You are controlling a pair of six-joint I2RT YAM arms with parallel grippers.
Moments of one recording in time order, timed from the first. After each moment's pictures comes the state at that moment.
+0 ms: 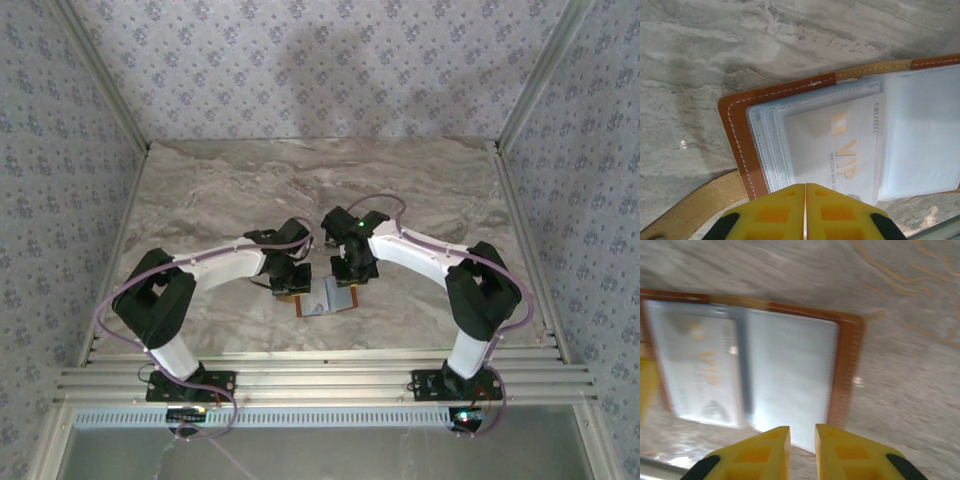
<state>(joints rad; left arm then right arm) -0.76 1.68 1.02 -0.63 0.25 -0.77 0.76 1.73 1.26 -0.93 -0.14 0.57</state>
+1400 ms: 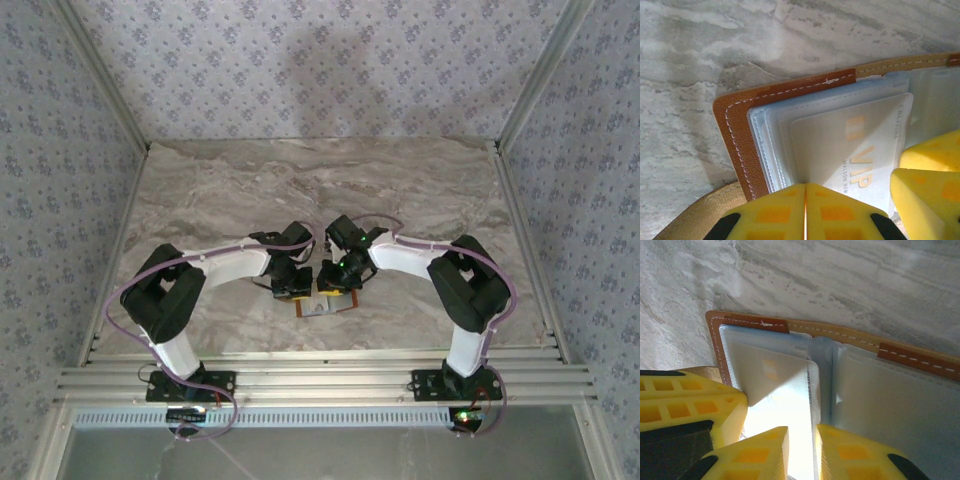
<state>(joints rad) -0.76 1.72 1.02 -0.63 0.26 -0.77 0.72 1.80 1.08 -0.52 -0.45 0.69</state>
